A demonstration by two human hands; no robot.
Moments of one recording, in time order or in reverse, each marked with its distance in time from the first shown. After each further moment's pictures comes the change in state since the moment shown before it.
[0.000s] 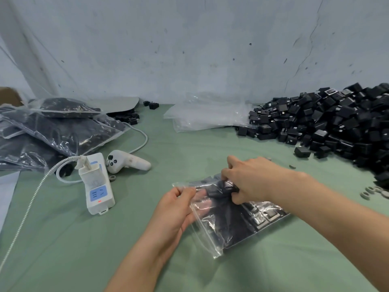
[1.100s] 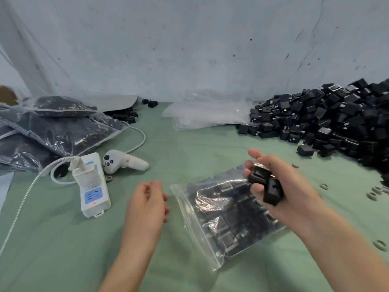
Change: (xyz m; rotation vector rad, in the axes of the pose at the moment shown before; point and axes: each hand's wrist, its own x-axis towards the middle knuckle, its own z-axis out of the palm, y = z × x) left_hand 0.003 0.011 -0.024 0.404 0.459 0.278; right_hand -0.039 -0.009 0.025 2.607 0.452 0.408
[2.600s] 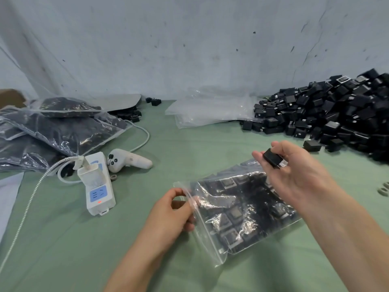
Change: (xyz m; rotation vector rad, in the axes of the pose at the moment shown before) left_hand -0.010 -0.009 0.011 0.046 -0.385 -0.100; right_hand 0.016 -0.019 0.008 0.308 0.203 -0.101
